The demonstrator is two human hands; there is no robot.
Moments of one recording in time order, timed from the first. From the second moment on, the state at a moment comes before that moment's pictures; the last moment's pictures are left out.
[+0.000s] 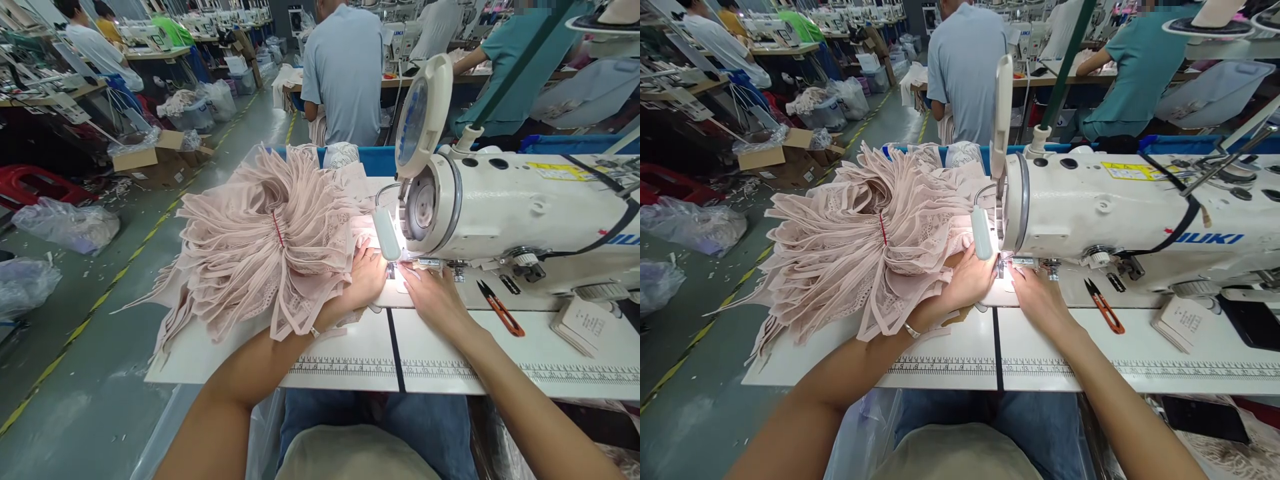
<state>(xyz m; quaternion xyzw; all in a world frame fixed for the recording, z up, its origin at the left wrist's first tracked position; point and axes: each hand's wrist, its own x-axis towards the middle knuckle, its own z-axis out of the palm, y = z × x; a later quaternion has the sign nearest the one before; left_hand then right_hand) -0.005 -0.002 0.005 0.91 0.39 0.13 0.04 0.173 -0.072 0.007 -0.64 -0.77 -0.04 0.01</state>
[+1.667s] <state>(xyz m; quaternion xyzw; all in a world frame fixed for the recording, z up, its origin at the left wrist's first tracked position) -0.055 -0.068 0.031 0.96 0.21 -0.05 -0.20 0.231 -0.156 0.043 -0.73 -0.43 0.35 0.39</state>
